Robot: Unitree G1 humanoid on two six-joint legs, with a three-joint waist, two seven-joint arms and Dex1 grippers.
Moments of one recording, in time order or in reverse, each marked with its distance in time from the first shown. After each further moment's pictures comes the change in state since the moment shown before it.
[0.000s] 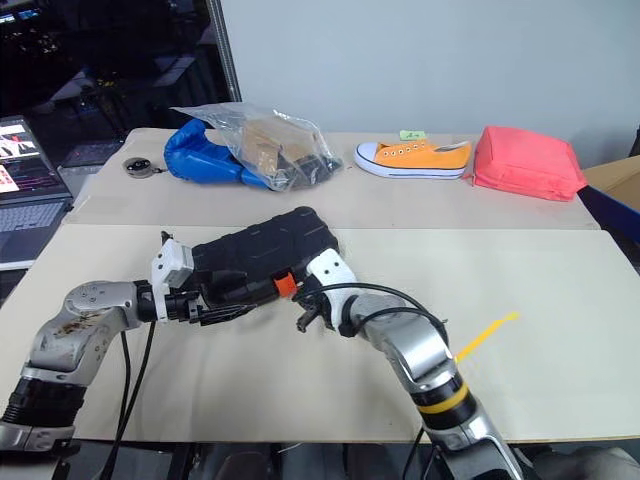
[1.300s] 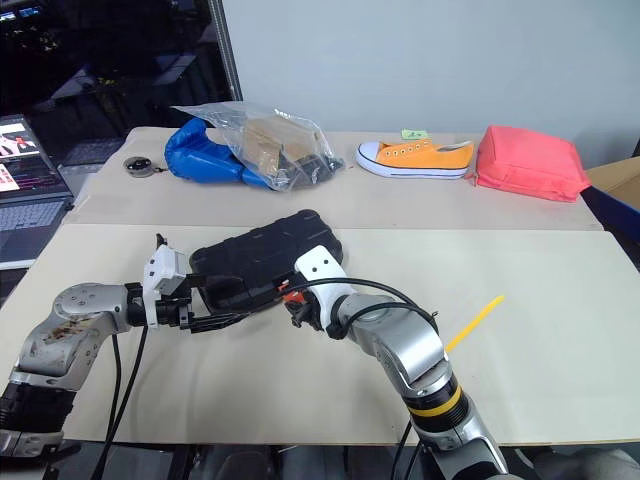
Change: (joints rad) left arm 0.040 0.042 0.010 -0.003 -0.001 -0.068 -0.067; right arm 0.003 0.002 -0.006 -0.245 0.037 0.265 -0.125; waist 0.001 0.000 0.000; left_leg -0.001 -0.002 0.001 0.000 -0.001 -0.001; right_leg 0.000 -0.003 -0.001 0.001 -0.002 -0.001
